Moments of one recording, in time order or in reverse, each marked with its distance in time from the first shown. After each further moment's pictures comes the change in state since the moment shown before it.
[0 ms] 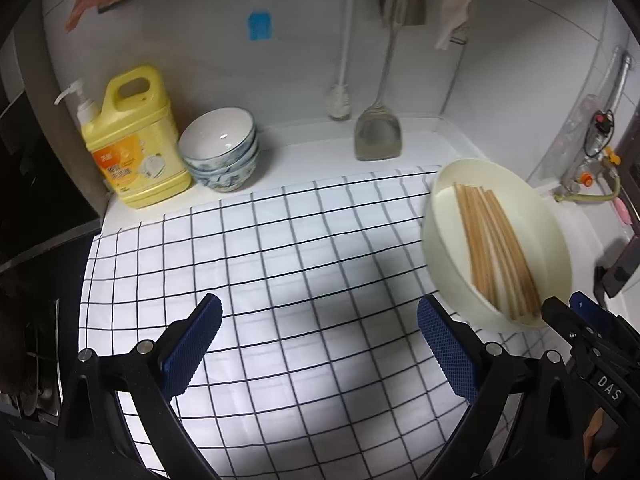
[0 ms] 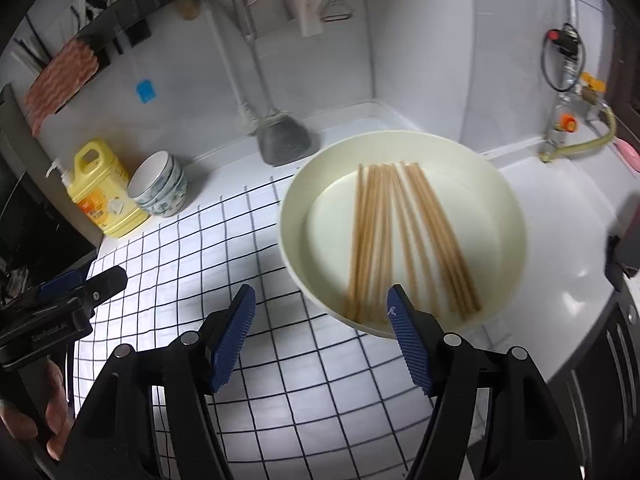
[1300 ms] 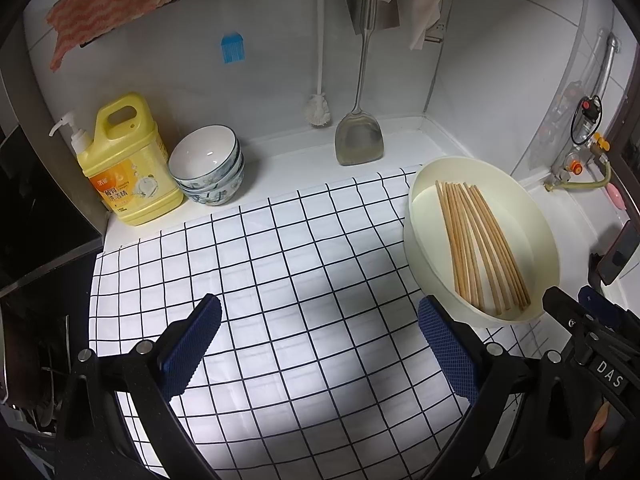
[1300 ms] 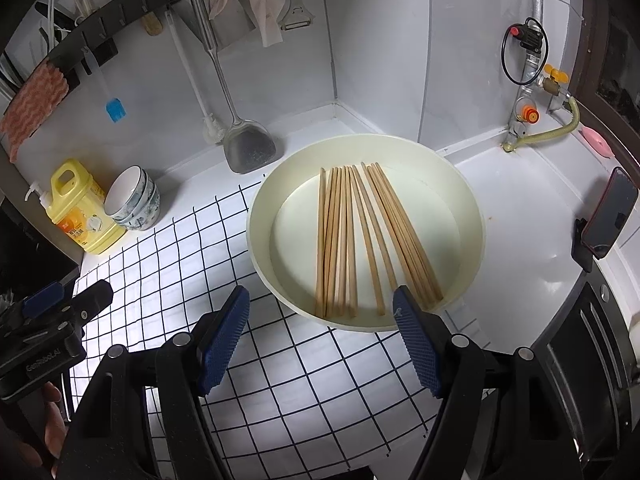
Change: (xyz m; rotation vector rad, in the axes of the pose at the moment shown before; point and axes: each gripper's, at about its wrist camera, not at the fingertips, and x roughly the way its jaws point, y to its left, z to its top) left arm -0.015 -0.019 0.010 0.056 0.012 0.003; right arm -0.020 -0.005 0.007 0.071 0.023 -0.103
